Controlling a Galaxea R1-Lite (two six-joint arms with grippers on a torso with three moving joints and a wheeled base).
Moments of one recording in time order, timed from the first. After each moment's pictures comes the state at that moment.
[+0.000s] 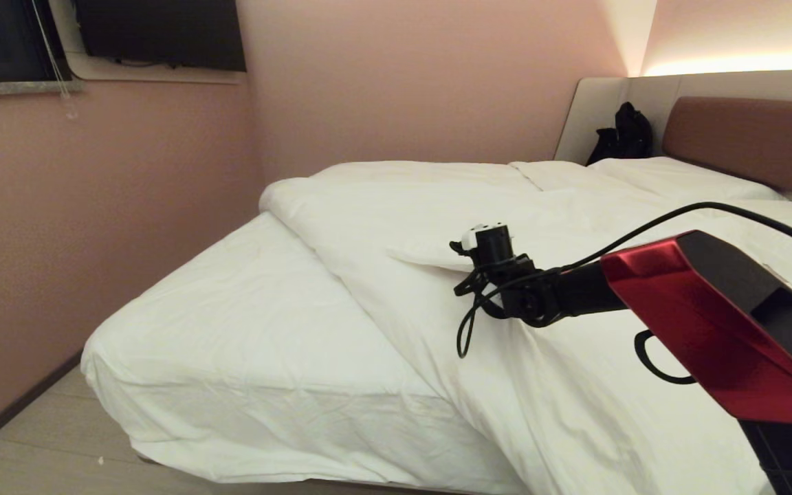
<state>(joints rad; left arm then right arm) 0.00 0.00 0.00 0.00 0.01 -0.06 0.46 2.40 -1.71 -0.21 -0.78 -0.31</state>
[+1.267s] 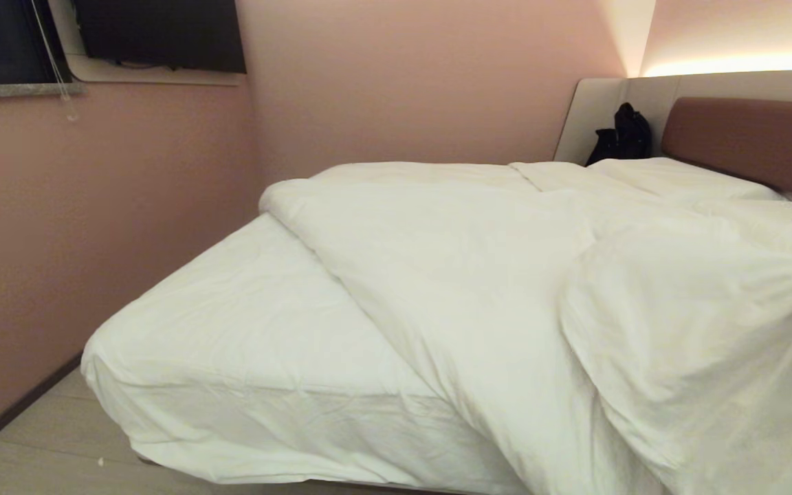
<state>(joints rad) 0.00 0.00 0.00 0.00 0.01 -0.06 0.08 1.18 -0.73 -0.16 -0.77 -0.32</state>
